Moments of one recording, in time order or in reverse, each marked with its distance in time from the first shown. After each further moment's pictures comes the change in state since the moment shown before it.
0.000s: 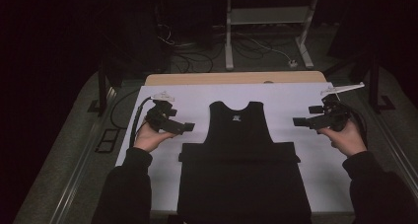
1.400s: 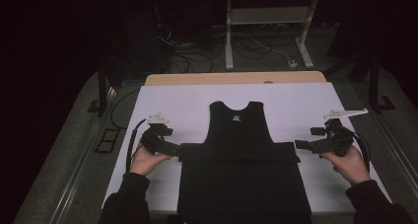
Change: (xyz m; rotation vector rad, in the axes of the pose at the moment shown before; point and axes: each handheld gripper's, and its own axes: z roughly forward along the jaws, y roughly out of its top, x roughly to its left) left arm -0.020 -0.059 -0.006 -0.012 0.001 -0.051; right arm 0.019 -0.059 -0.004 -0.001 0.016 0.034
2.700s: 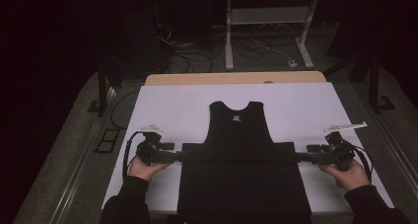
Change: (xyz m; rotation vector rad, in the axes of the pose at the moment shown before) left arm 0.001 -0.031 -0.007 0.039 -0.088 -0.129; right arm 0.004 -0.035 0.002 0.085 0.009 0.089
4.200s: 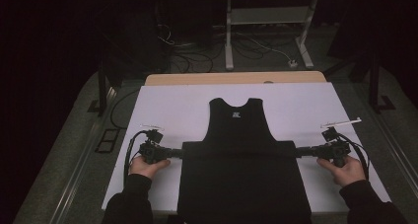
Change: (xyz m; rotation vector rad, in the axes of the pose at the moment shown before) left arm 0.016 -0.002 0.014 0.072 -0.098 -0.157; right arm -0.010 0.008 0.011 0.062 0.056 0.099
